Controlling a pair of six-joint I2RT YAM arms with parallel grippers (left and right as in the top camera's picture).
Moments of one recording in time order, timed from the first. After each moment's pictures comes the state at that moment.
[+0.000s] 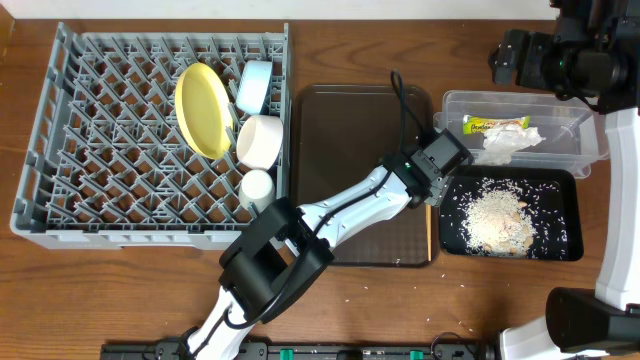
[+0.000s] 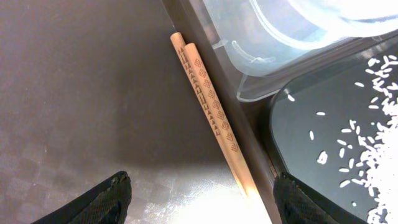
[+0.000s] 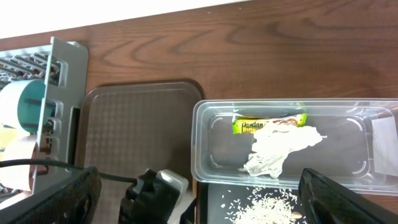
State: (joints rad) left arm -0.91 2.15 1.61 -0.51 -0.15 -0.42; right arm -0.03 1.70 2.08 -1.28 -0.16 0.15
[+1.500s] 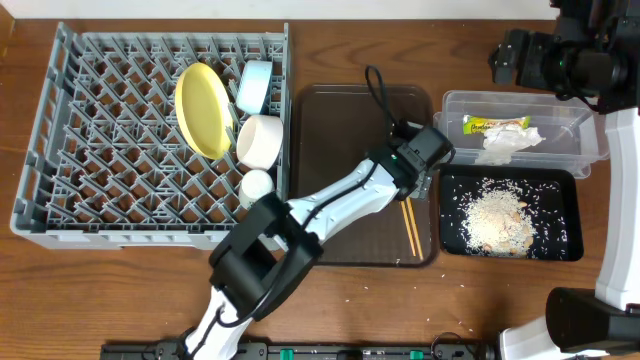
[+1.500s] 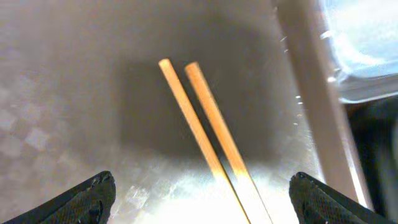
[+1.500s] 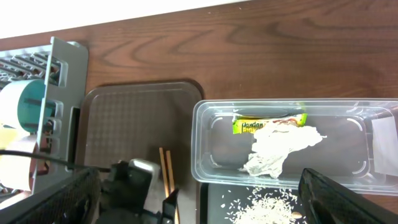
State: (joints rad) left arm -0.86 2.12 1.57 -0.58 -0.23 -0.51; right arm -0.03 1.70 2.08 -1.28 -0.16 0.15
